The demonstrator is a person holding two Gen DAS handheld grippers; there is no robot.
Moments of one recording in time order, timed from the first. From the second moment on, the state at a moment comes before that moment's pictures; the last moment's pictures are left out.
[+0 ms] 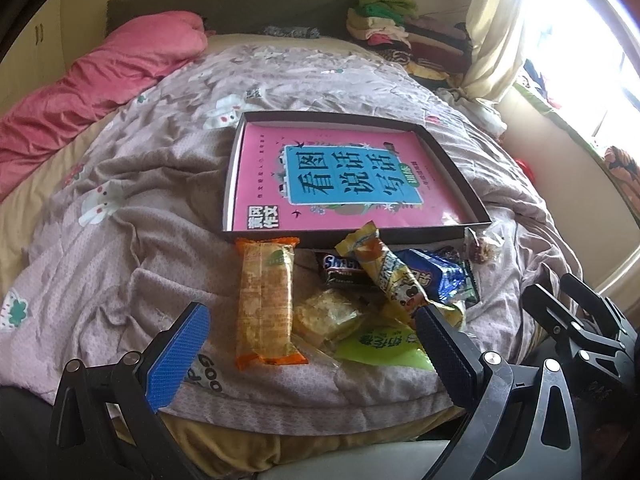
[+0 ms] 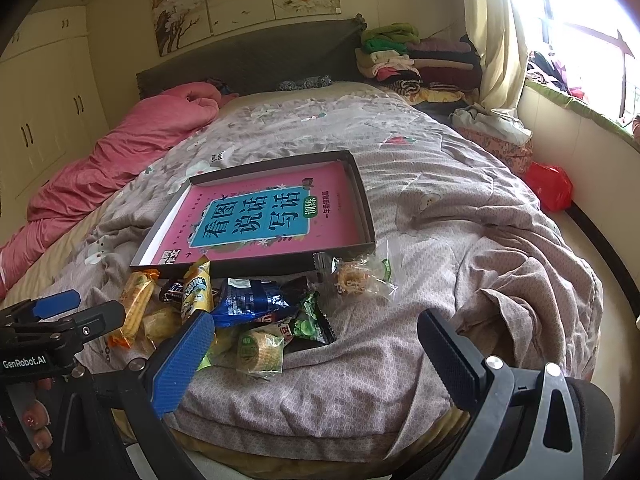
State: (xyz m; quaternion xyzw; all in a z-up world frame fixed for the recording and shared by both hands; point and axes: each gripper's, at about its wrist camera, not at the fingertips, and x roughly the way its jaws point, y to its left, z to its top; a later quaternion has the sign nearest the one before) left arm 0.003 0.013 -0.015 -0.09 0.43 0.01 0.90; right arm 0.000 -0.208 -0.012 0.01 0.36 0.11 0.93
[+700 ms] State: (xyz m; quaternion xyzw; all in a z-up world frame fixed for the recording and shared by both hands) left arm 0.032 0.058 -0.049 -0.12 0.48 0.06 0.87; right arm 0.043 -0.229 -0.027 0.04 0.38 0.10 0.92
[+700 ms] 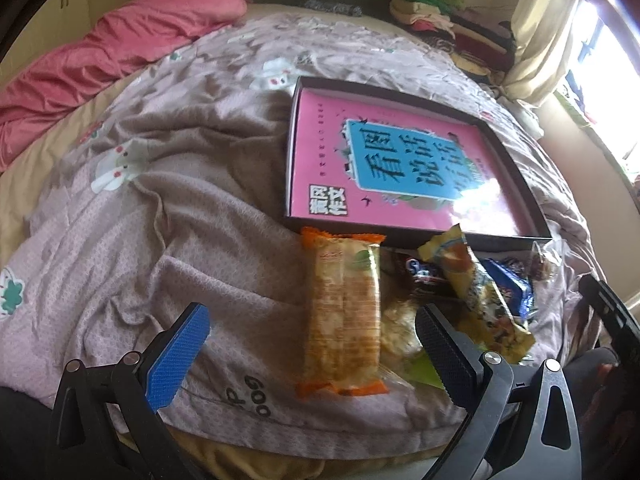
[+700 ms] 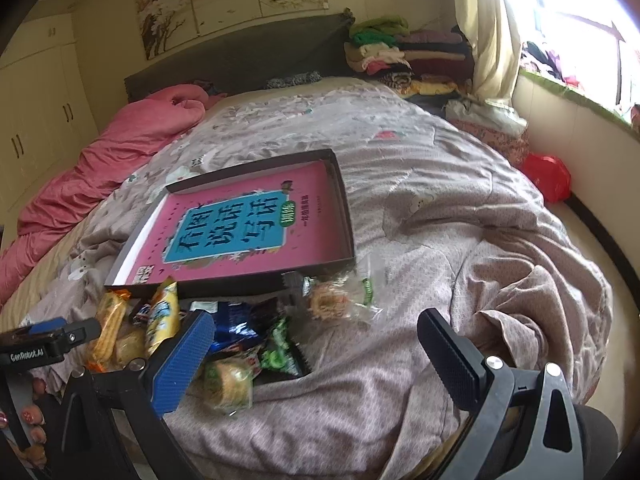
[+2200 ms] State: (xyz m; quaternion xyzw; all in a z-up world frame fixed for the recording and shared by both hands) left arm 0.052 0.065 -0.062 -0.17 0.47 -0.05 0.86; right arm 0.094 -0.243 -0.055 0.08 0.40 0.16 0.90
